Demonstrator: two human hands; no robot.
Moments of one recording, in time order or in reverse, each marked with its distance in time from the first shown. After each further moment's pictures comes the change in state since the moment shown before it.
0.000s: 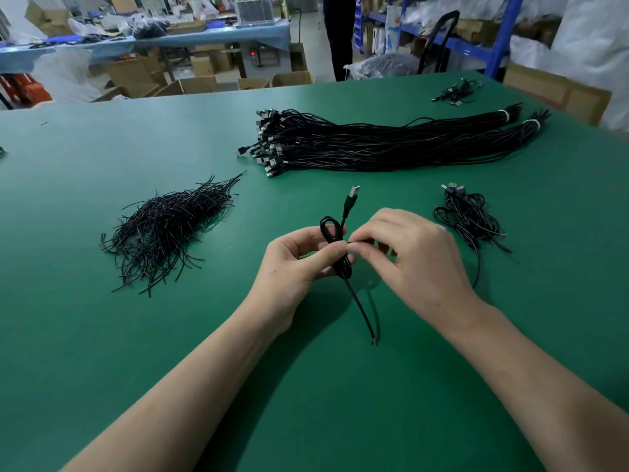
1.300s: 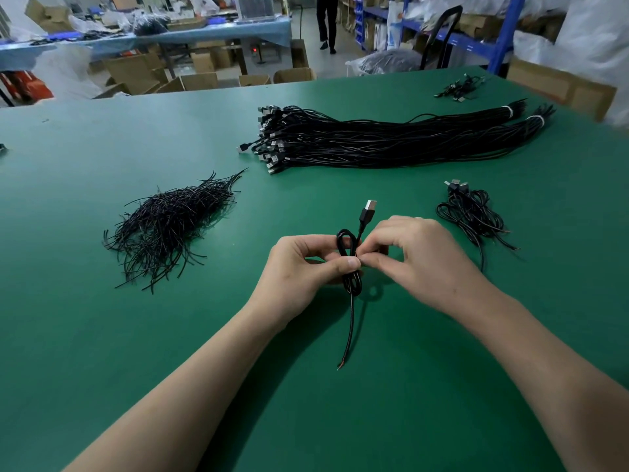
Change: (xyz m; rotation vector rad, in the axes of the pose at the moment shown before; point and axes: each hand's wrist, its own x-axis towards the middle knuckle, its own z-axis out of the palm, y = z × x) left_hand -0.007 0.006 -0.001 0.336 -0.098 0.101; right_hand 0.001 0.015 -0.005 0.121 -0.246 0.057
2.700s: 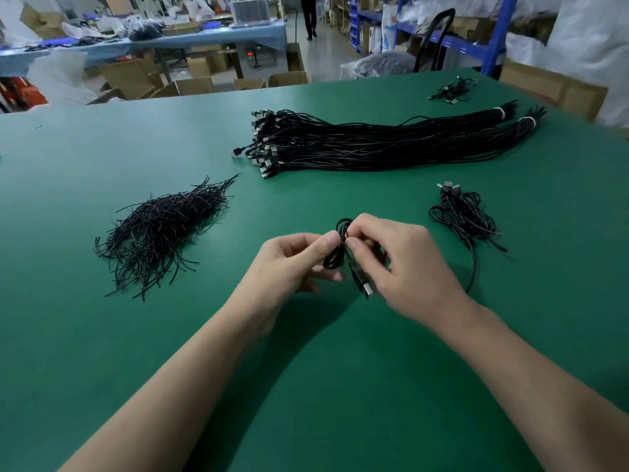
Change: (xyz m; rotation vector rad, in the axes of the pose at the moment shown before) left_hand -0.001 0.018 -0.004 -0.164 0.007 -0.246; right_hand 0.001 -0.018 0.009 0.085 0.184 0.004
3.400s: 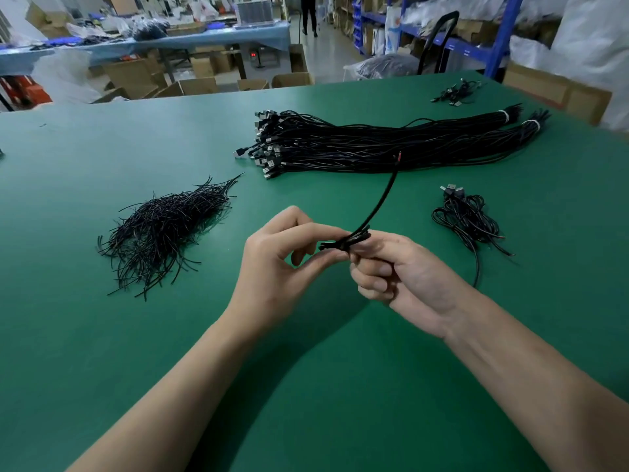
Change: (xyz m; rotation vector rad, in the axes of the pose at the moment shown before) left_hand -0.001 0.001 -0.009 0.633 0.208 0.809; right_hand 0.002 -0.002 0.004 1.277 -0.285 0.669
